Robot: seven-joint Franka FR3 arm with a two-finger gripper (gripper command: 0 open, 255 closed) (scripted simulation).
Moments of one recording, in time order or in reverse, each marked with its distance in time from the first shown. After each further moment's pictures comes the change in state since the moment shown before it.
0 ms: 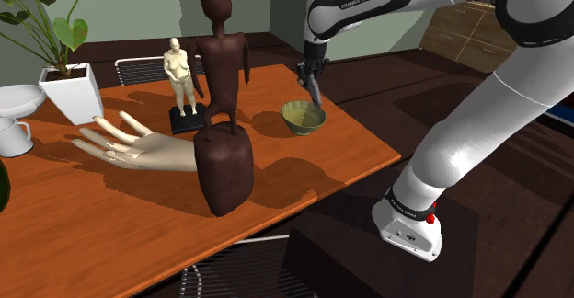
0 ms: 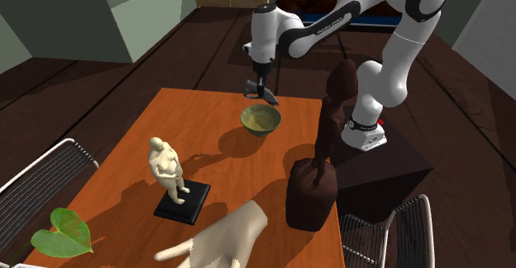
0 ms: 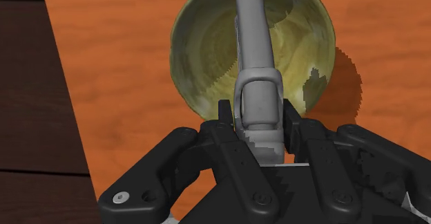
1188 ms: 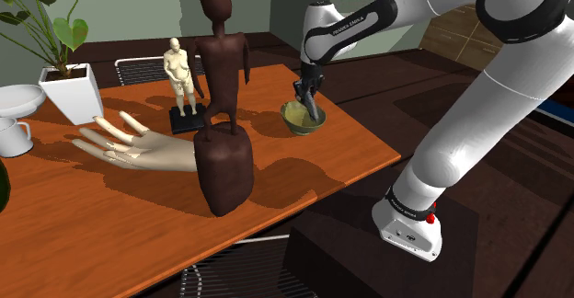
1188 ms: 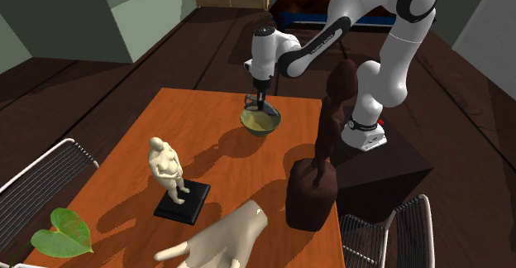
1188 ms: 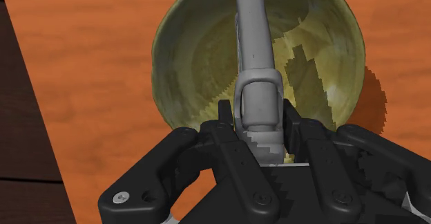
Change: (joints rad) arm -0.003 0.081 -0.005 -0.104 -0.008 0.185 0.016
